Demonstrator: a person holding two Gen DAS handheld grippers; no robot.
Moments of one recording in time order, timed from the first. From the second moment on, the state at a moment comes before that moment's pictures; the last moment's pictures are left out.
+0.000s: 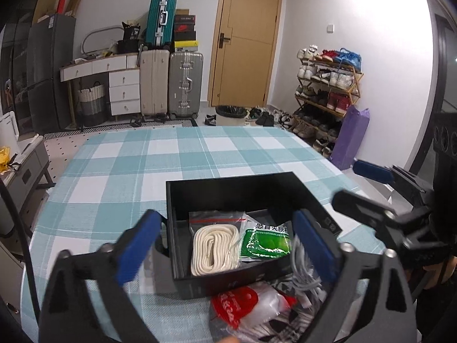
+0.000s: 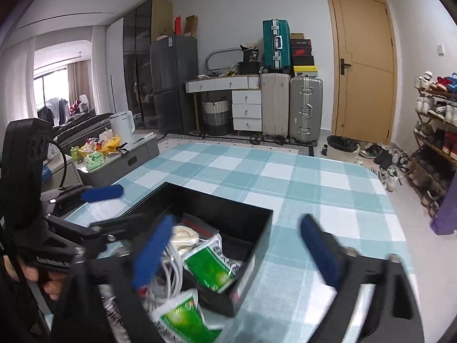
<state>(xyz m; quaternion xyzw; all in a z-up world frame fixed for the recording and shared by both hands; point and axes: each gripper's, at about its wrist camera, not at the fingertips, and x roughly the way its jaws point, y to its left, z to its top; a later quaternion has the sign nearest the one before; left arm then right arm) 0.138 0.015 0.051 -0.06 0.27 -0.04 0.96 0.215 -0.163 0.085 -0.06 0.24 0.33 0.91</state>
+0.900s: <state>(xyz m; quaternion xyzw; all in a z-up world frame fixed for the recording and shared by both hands) 0.046 0.019 0.038 -0.05 0.29 0.00 0.96 0.128 -0.201 0.054 -0.06 0.30 0.33 0.89</state>
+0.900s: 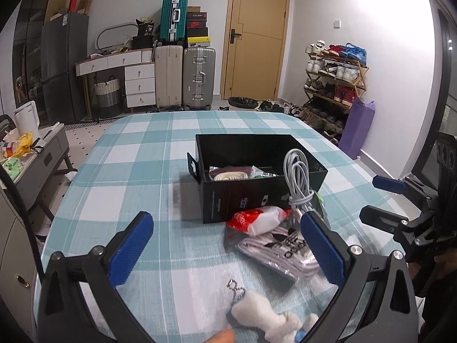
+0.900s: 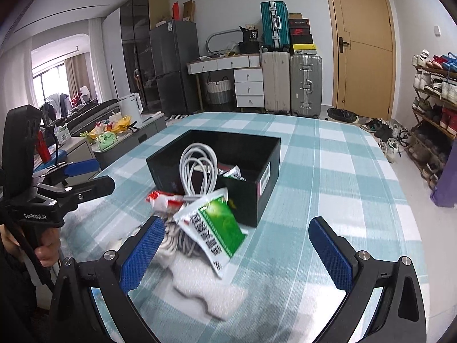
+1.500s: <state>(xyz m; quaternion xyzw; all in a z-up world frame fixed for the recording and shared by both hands) 0.019 0.009 0.010 -0.05 0.33 -0.02 0.94 0.112 -0.197 0.023 -0.08 0.35 0.31 0.88</state>
